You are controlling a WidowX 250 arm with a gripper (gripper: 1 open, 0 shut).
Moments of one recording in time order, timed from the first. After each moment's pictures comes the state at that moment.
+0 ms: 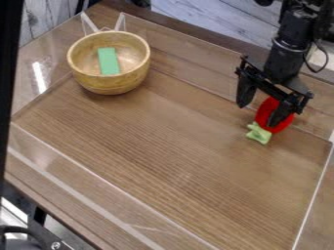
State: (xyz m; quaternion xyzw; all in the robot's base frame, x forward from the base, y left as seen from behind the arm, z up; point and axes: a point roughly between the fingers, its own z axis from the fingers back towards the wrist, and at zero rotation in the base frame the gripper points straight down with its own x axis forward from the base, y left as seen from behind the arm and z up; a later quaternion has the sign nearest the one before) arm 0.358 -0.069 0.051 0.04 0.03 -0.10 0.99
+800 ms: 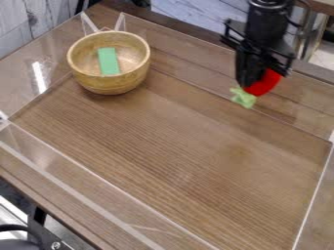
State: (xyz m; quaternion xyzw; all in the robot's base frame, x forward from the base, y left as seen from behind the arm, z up) arm 0.359 -0.024 0.095 0.00 -0.04 -0.12 0.99
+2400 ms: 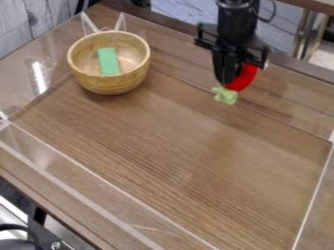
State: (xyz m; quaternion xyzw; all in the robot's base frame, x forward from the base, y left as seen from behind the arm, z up) arm 0.355 -0.013 0.101 -0.03 -0.06 -0.05 1.00
